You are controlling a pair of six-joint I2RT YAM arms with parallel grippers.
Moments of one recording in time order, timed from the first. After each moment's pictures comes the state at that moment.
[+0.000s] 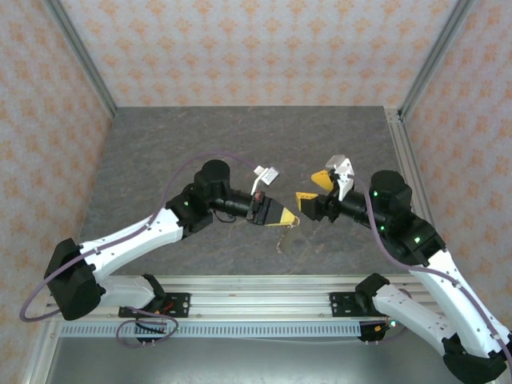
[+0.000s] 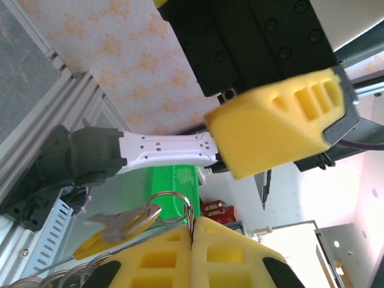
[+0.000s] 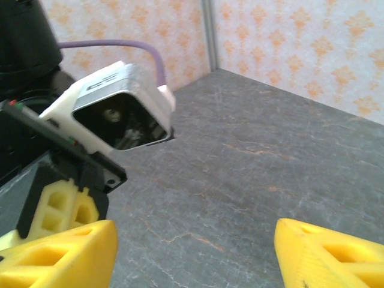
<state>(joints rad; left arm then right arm) -0.79 1.27 0.95 0.20 0.97 -1.11 0.57 0.73 0.99 -0.53 -0.36 0.06</state>
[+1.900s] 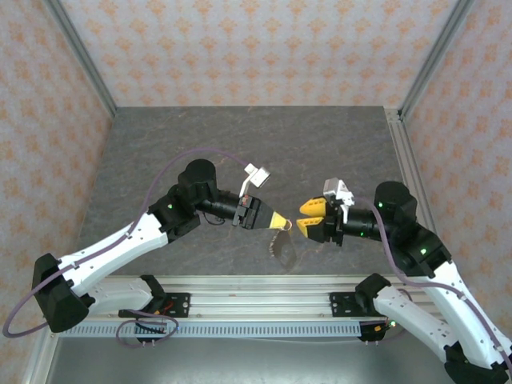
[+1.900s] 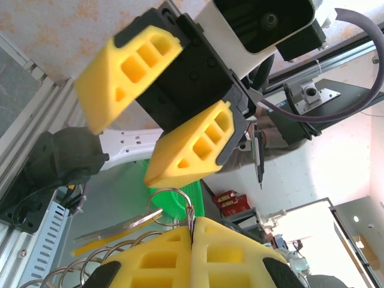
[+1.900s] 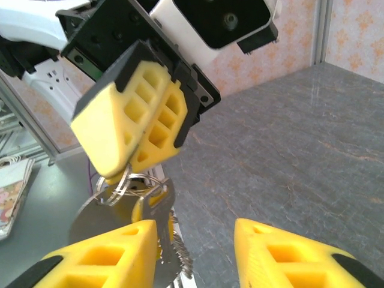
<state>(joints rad) -0.79 1.15 0.99 0.08 1.00 -1.01 0.57 0.65 0.94 -0.60 -0.74 -0.02</state>
